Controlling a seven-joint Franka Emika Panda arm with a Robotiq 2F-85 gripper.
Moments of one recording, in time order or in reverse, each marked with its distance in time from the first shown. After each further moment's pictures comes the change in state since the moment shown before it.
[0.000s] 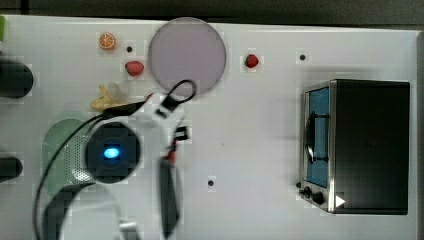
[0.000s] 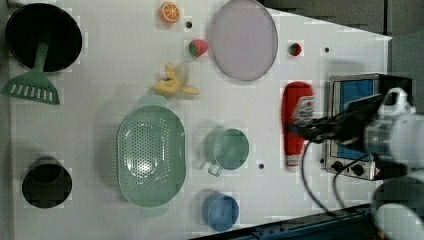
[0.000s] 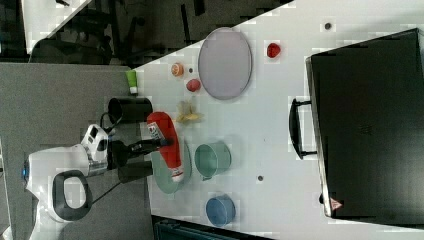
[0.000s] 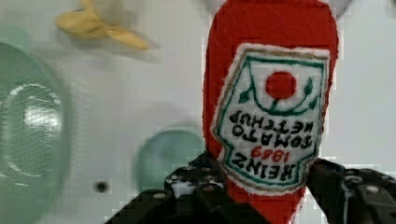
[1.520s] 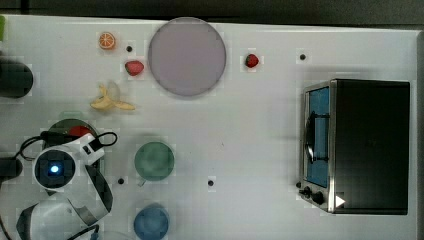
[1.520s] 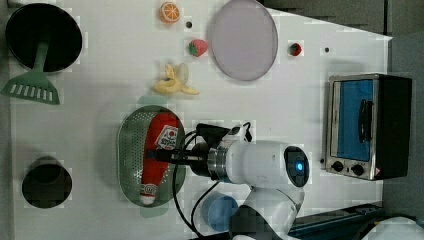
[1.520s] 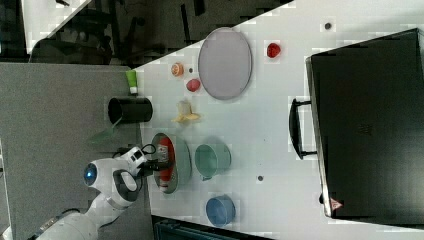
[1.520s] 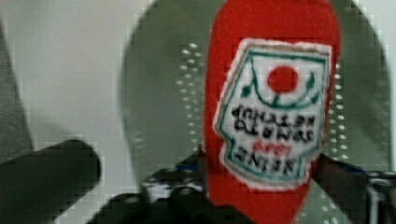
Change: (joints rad) arm 0.106 0.597 0.313 -0.012 -0.015 0.619 0.695
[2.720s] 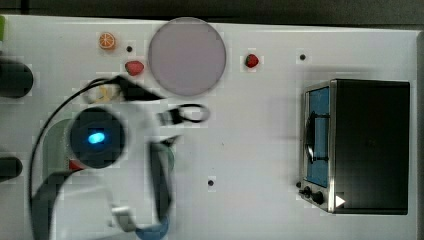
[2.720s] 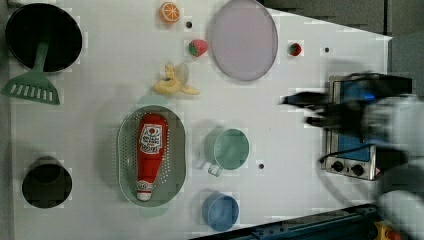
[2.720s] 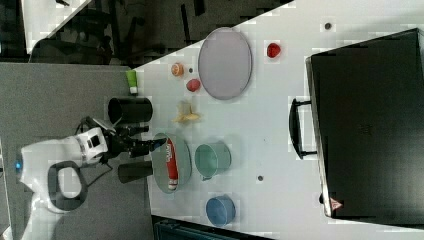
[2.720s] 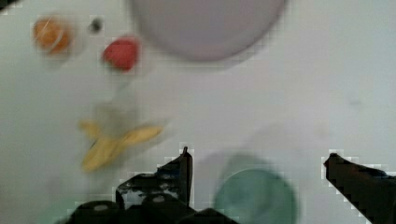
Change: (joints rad) arm -0.219 -0.546 -0.222 0.107 0.006 -0.607 0.020
